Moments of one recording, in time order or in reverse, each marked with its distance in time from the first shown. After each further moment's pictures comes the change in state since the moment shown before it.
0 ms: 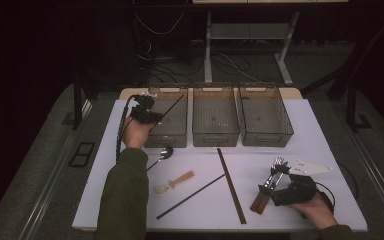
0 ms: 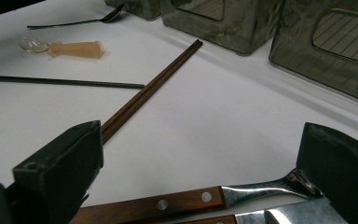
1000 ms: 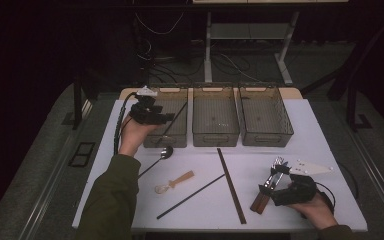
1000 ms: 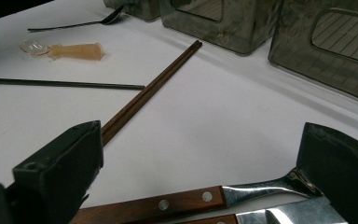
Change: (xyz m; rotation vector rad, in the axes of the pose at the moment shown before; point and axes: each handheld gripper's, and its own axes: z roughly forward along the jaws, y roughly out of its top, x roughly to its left) left arm -0.030 0.005 -0.040 -0.149 -0.158 0.101; right arm 0.000 0.000 -0.001 -0.002 0.002 0.012
